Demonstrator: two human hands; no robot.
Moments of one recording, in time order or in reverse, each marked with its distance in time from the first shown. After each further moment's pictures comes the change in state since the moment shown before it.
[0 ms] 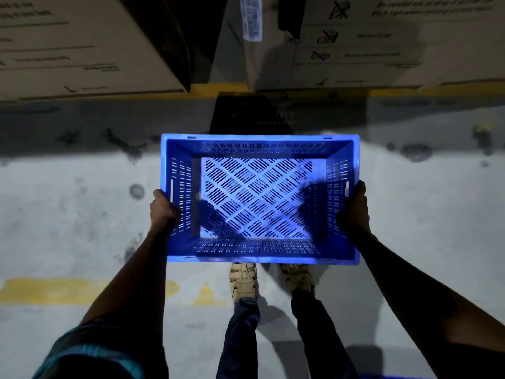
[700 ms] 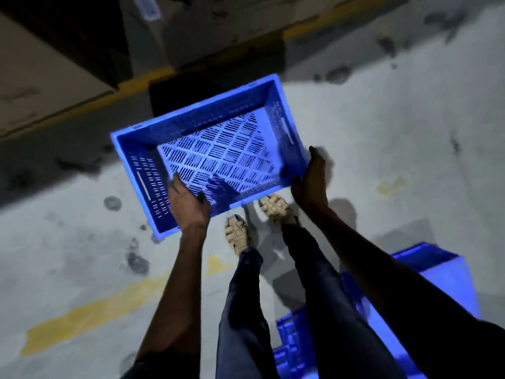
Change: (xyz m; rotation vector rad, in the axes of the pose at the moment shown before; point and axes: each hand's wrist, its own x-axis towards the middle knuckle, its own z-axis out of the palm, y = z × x) left_hand -0.151 0.012 0.022 0.098 -0.007 0.534; right_hand -0.165 0.023 -0.003 0.172 0.259 -0.133
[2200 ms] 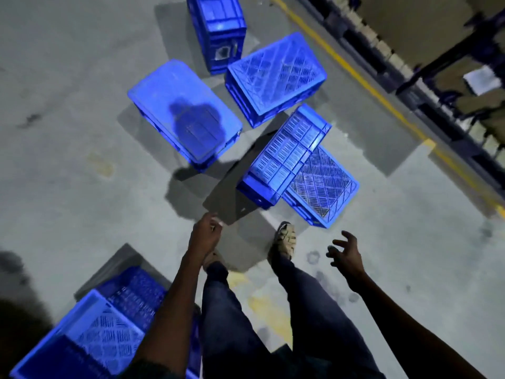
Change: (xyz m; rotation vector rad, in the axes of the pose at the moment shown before) left_hand -0.434 0.066 0.100 1.110 -1.343 1.354; right_hand -0.685 -0.010 0.086 1.273 1.285 1.724
